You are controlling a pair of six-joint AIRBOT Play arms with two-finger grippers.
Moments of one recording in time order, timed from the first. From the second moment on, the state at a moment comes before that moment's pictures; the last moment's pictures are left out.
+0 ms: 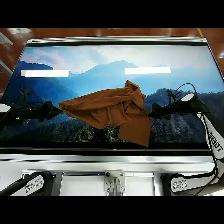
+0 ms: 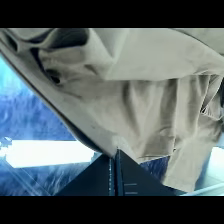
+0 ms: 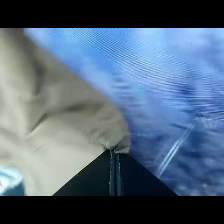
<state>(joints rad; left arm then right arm) 0.27 -1.14 0.77 0.66 -1.05 -1.22 -0.16 -1.62 1.04 -0.88 1.08 1.25</state>
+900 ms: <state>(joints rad) 0.27 -0.67 1.94 1.00 -0.92 -1.30 -0.15 -0.64 1.82 -1.14 0.83 1.26</state>
